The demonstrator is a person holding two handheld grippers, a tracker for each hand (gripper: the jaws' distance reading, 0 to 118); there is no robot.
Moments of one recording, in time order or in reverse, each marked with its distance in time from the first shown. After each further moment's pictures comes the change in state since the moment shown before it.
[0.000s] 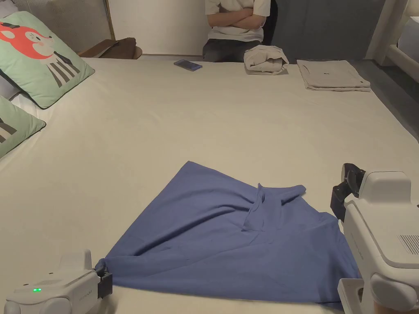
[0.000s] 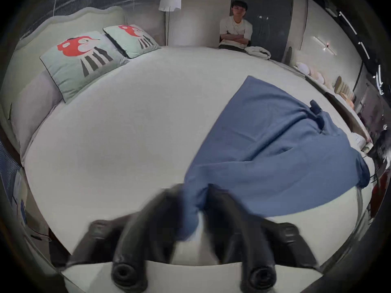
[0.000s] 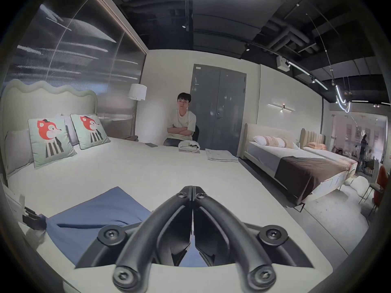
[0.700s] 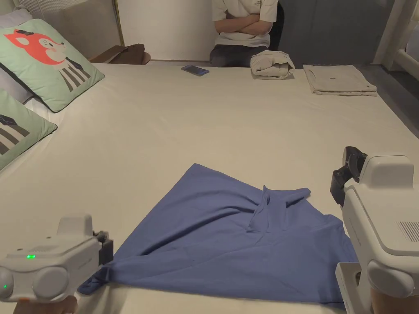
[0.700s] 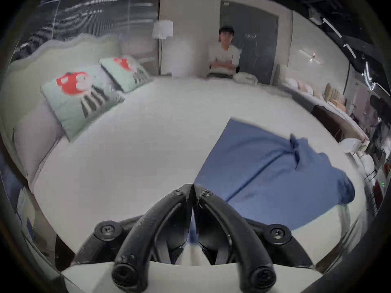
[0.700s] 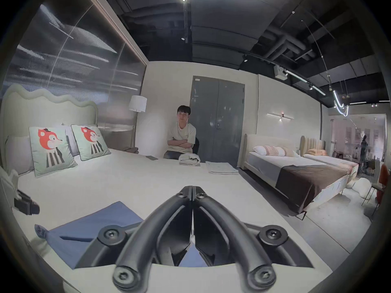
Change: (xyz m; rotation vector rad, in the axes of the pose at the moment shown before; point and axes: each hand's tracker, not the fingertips) left arm -0.008 0.036 0.033 0.108 0.031 -0.051; right arm -0.009 0.021 0.004 0.087 0.011 -0.009
